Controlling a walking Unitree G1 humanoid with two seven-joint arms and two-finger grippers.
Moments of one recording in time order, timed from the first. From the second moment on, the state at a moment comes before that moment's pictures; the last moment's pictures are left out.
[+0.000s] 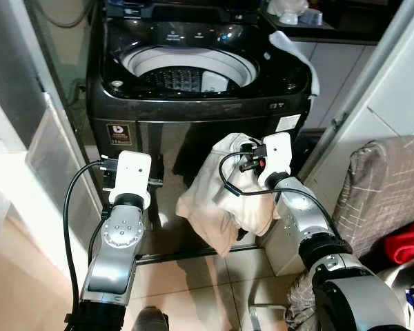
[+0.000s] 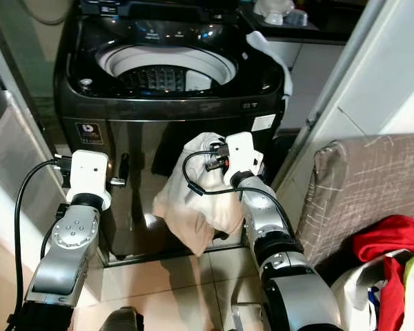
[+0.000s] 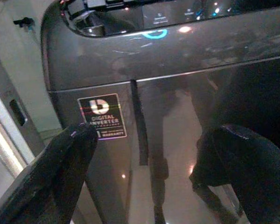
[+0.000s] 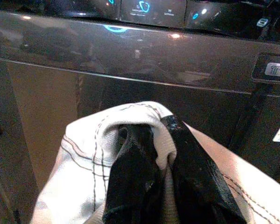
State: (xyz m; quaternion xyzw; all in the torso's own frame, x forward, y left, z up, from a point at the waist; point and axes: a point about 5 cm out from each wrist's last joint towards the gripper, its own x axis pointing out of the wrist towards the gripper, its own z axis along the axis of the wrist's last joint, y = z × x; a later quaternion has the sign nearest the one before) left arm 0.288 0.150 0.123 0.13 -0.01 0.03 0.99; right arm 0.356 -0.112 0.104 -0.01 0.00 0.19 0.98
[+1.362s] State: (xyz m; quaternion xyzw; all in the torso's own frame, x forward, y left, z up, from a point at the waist) left arm 0.191 0.126 -0.083 0.14 0.48 -0.15 0.85; right arm 0.257 -0.155 -0.043 -0.07 0.40 0.11 0.91
